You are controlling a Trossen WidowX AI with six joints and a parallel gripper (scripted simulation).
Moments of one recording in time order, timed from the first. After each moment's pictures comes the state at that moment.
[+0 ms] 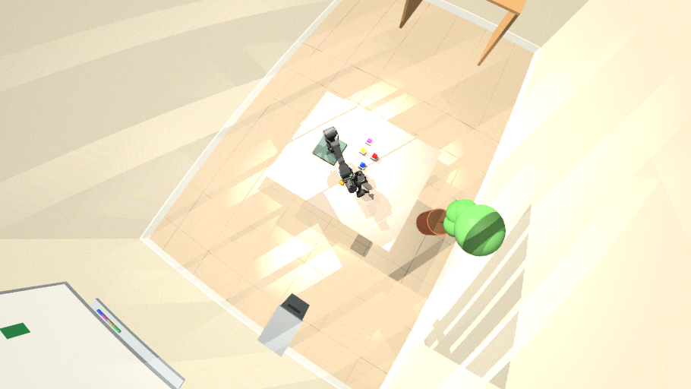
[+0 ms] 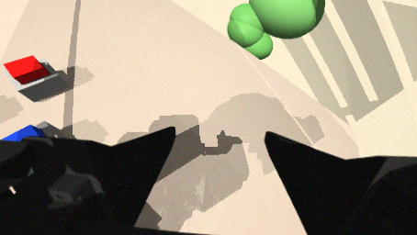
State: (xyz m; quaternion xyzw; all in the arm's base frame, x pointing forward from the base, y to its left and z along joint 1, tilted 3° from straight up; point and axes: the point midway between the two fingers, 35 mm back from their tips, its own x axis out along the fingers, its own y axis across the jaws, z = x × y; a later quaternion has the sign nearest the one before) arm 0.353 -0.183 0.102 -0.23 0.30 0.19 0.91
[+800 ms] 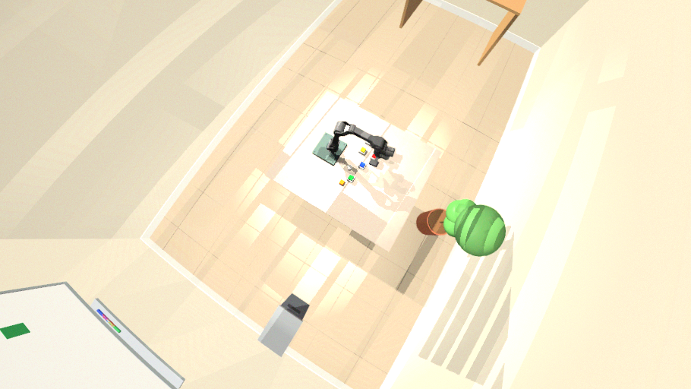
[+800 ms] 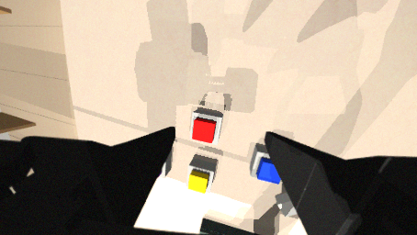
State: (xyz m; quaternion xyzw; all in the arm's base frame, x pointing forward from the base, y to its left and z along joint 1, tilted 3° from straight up) arm 0.346 0.057 0.113 0.04 0.68 0.04 0.73
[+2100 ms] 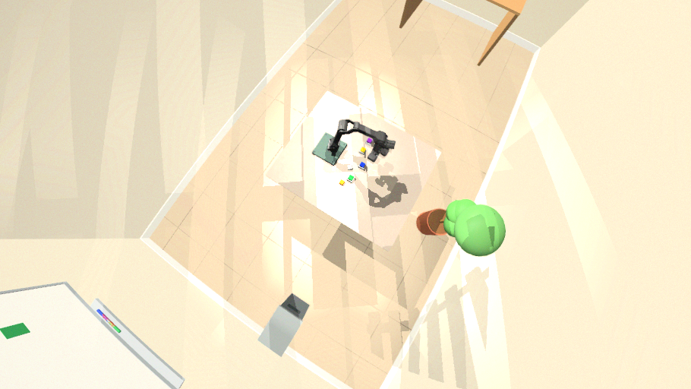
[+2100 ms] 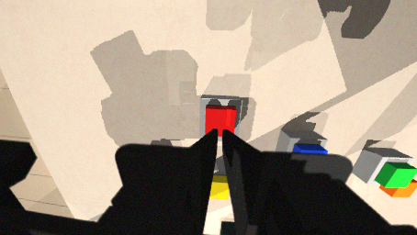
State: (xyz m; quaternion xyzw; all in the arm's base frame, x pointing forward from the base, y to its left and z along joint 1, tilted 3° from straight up) arm 0.320 0.093 0.068 0.02 0.71 -0.04 0.71
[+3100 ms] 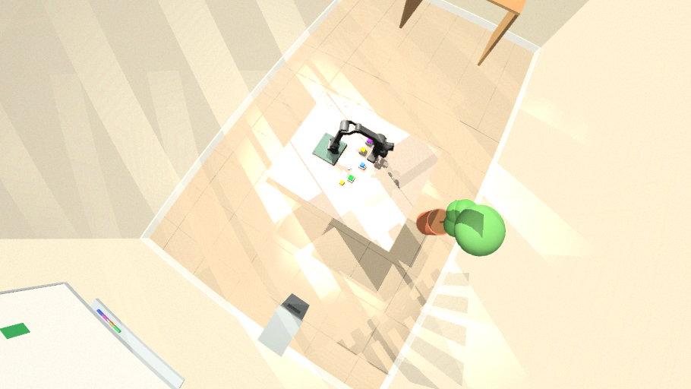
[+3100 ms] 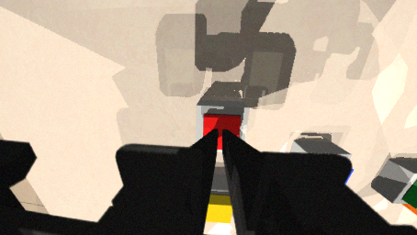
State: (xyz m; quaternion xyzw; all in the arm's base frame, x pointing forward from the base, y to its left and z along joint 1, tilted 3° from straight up) arm 0.320 0.092 0.037 0.02 0.71 -0.04 0.71
